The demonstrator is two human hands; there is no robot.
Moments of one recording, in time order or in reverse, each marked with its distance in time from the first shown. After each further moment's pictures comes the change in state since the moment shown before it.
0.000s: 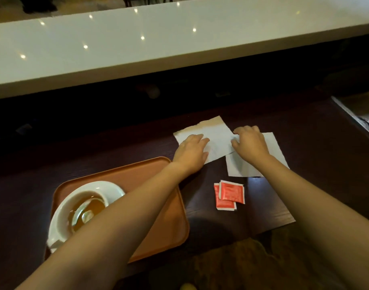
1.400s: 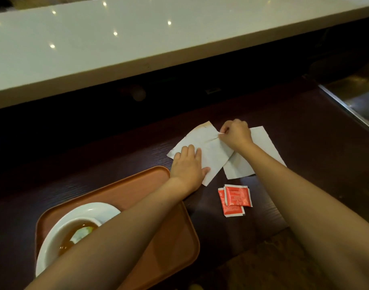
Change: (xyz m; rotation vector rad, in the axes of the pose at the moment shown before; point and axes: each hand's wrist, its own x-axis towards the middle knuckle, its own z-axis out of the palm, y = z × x) left_hand -0.012 -0.004 0.008 0.213 -0.140 -0.001; right_hand 0.036 -0.023 0.018 0.289 -0.052 0.252
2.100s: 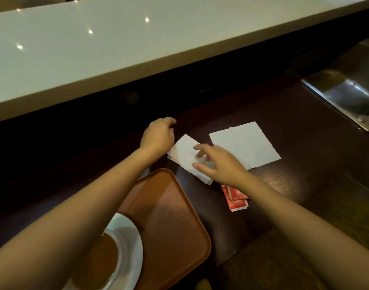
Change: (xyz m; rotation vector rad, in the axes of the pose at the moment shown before) left_hand 0.038 -0.083 -0.053 -0.455 0.282 -0.044; right_hand -0.094 -0.028 0.019 0.061 -0.154 -0.384
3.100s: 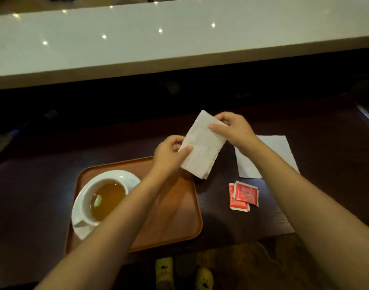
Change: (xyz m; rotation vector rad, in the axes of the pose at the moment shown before) left_hand -0.123 0.041 -0.008 -0.649 0.217 -0.438; right_hand 0.047 -0.028 -0.046 0.538 -0.024 -0.024
